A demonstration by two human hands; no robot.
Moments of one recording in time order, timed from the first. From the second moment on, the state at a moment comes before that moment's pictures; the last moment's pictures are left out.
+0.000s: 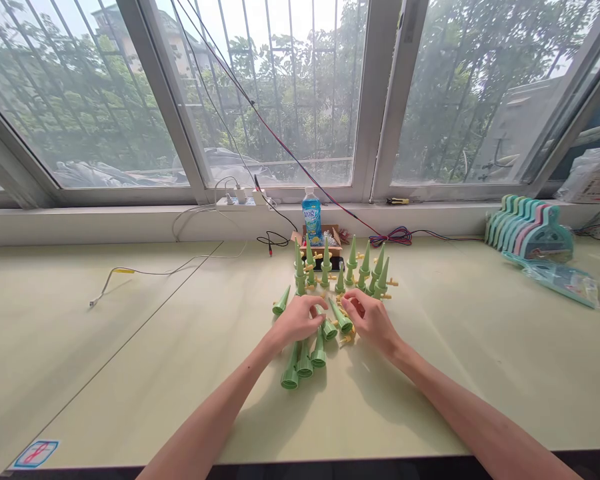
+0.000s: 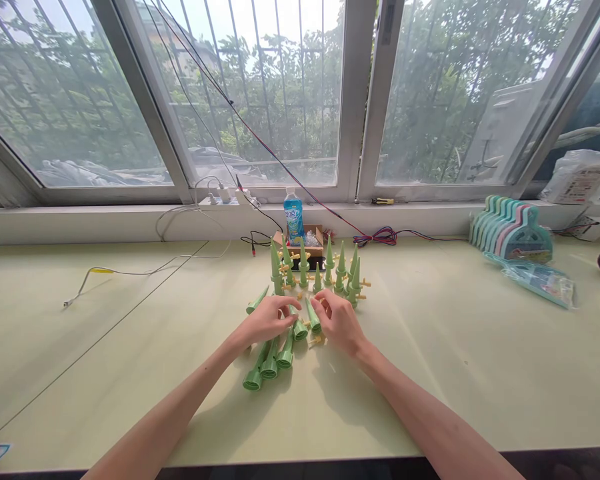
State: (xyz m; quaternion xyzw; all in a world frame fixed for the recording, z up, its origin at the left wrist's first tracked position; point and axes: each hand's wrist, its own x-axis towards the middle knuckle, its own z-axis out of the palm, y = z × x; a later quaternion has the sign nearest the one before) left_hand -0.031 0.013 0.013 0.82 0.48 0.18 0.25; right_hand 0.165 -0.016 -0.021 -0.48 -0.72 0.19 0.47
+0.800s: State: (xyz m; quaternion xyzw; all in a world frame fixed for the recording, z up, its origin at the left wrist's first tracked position) left_hand -0.025 0.023 -0.011 0.88 0.46 0.10 0.03; right_hand 0.165 -0.016 -0.018 -0.48 -0.70 0.19 0.50
